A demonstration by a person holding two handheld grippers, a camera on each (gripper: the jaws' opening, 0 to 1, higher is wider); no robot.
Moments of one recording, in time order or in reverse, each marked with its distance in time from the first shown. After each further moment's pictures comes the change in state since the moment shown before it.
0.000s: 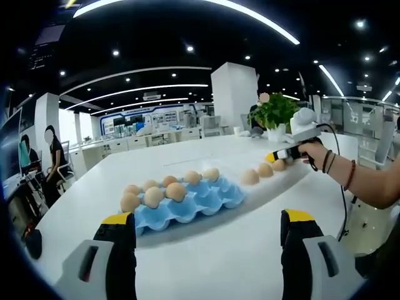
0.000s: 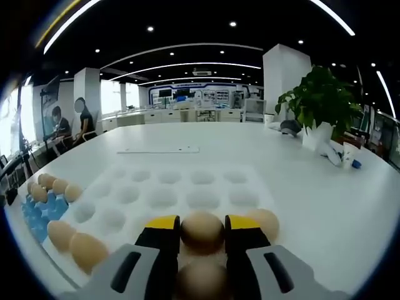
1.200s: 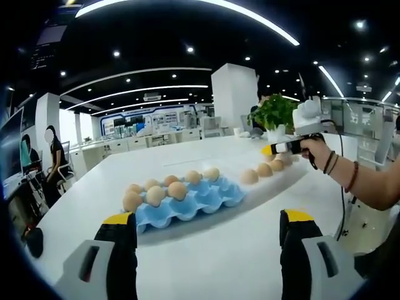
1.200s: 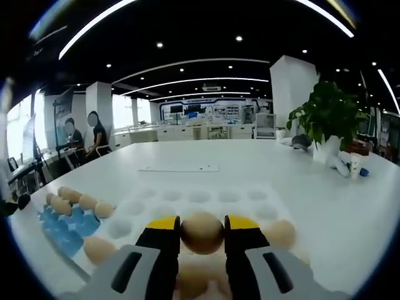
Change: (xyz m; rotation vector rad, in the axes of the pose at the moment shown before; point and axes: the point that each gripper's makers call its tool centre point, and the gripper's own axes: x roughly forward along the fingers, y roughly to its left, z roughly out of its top) left arm -0.006 0.006 0.002 -0.003 -0.010 0.001; right arm -0.021 0.047 0.031 0.007 -0.120 0.099
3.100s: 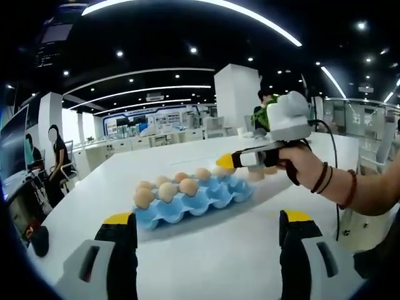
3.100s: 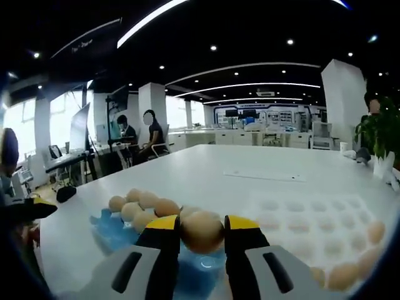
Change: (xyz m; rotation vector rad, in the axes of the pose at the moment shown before) left arm -0.011 0.010 -0.007 -0.001 0.002 0.017; right arm 0.012 0.189 -0.001 -0.077 -0.030 0.374
